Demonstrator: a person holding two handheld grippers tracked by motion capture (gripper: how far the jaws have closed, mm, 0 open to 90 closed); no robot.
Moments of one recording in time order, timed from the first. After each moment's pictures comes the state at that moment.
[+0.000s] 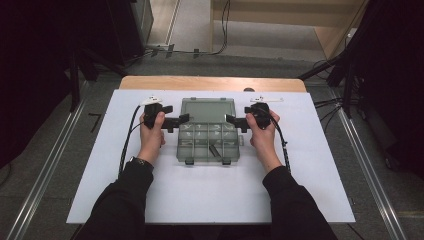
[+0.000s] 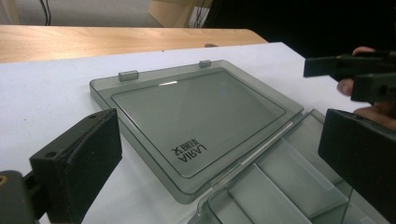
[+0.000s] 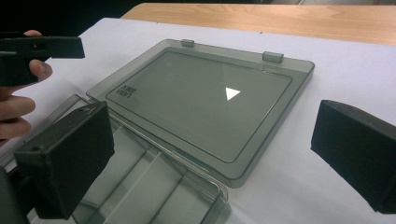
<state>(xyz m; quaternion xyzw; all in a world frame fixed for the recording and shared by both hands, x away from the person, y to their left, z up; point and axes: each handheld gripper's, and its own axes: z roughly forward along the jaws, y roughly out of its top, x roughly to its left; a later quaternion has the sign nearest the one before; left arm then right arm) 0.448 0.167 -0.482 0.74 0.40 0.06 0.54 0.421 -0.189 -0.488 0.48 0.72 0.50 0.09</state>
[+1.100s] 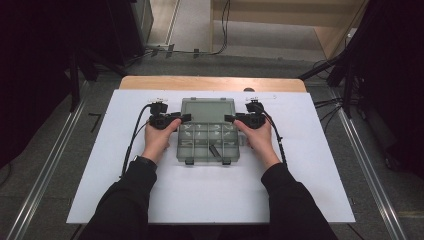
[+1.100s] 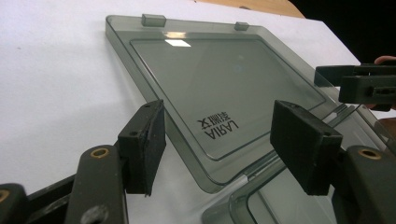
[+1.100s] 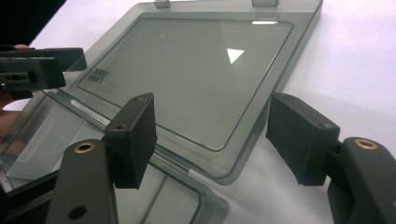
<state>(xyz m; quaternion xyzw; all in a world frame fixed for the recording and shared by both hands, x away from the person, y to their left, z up) 0.461 0.153 -0.501 0.74 0.48 0.02 0.47 0.444 -0.182 -0.508 0.55 0.71 0.44 0.02</state>
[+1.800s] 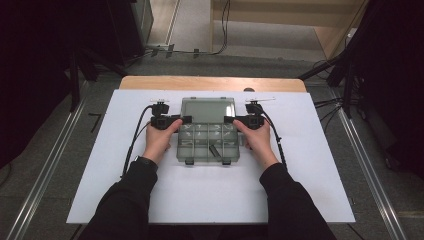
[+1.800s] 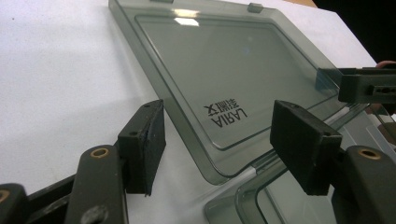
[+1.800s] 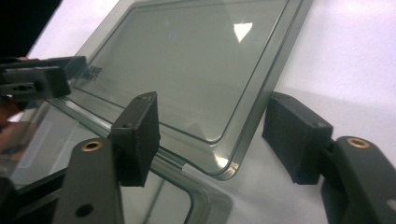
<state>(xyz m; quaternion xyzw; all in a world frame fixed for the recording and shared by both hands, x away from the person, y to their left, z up) 0.463 0.151 -0.505 0.74 0.50 0.00 0.45 0.448 -0.183 -0.517 0.58 0.69 0.44 -0.03</state>
